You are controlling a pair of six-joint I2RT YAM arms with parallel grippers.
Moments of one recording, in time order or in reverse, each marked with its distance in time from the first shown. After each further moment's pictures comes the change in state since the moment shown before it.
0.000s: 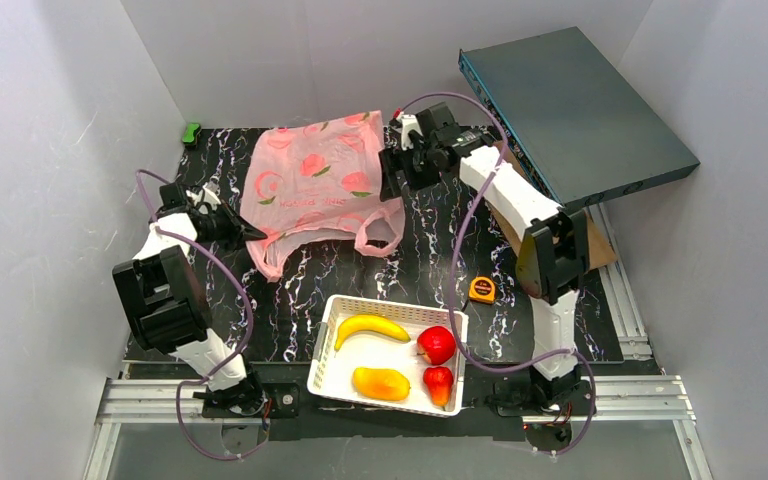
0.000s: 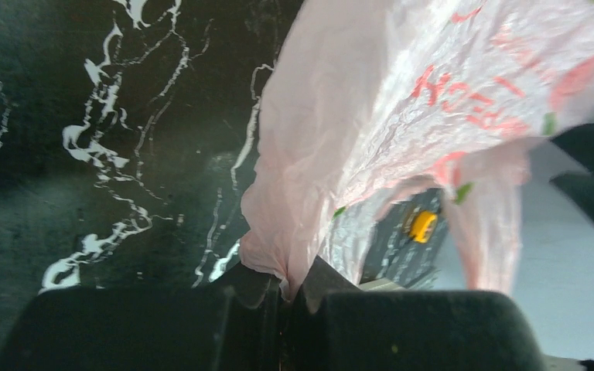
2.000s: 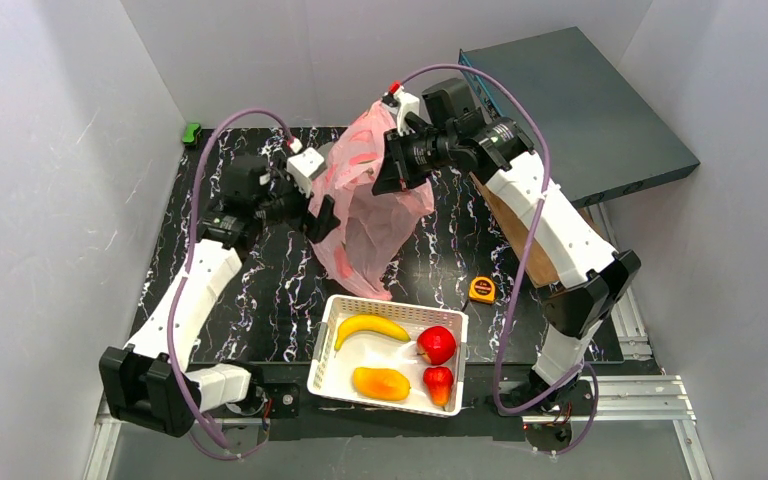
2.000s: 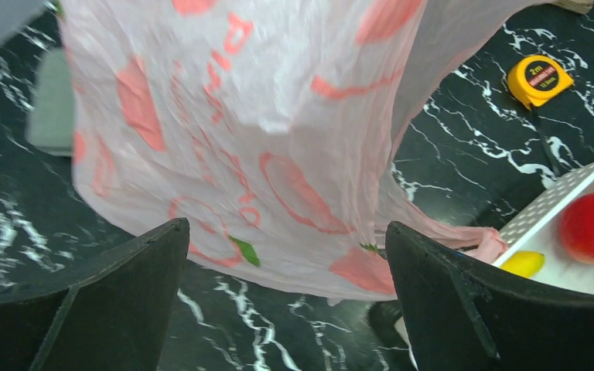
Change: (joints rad) left arm -0.612 -0.447 0.087 0.096 -0.239 0.655; right arm 0.142 -0.283 0.148 -0.212 -0.171 0.115
